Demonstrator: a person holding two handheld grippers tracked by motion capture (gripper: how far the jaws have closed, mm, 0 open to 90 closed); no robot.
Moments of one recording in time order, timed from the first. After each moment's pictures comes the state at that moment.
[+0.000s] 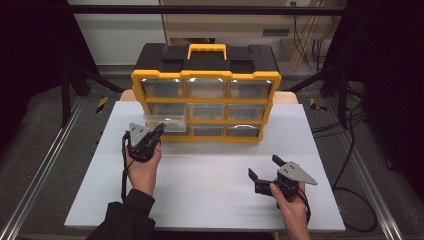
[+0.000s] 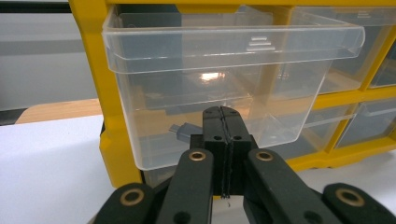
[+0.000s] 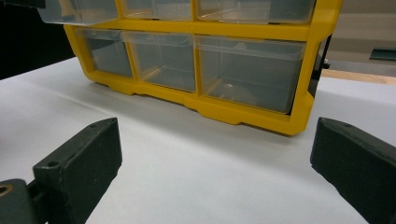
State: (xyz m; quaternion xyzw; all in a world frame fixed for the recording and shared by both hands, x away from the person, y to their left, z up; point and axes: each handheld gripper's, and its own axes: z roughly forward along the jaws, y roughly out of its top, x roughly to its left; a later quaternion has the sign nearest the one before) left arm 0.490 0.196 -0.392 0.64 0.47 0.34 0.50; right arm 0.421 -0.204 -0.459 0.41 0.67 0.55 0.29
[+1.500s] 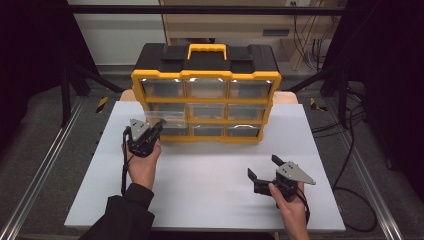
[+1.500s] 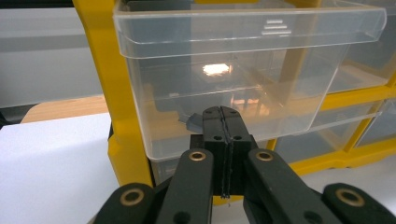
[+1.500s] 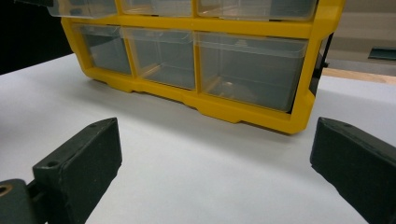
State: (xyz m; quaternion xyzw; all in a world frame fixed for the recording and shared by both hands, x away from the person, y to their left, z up) left arm 0.507 0.199 -0.393 0.65 0.47 0.34 0.48; right arm 0.422 -0.202 -0.460 0.41 0.67 0.54 0.29
